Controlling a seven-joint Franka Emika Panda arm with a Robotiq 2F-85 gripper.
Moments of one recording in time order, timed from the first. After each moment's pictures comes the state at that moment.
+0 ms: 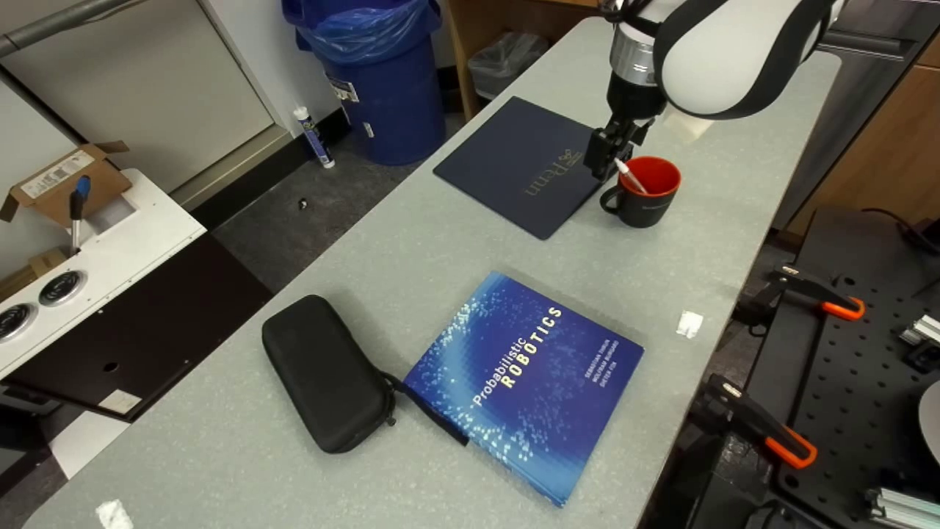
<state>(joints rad) -0.12 0.22 -0.19 -2.54 -0.21 2.93 0.06</state>
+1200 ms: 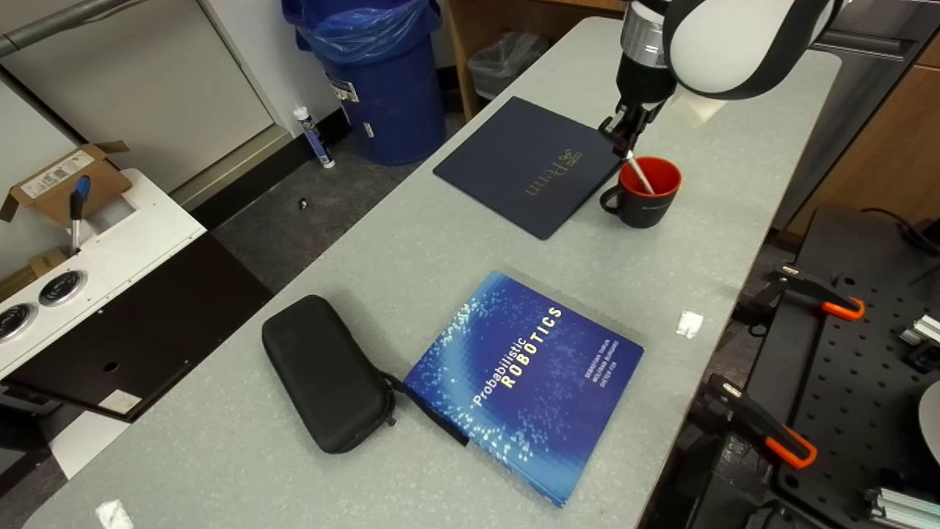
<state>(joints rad) -0.12 0.18 -0.22 -2.55 -0.20 2.91 0.06</state>
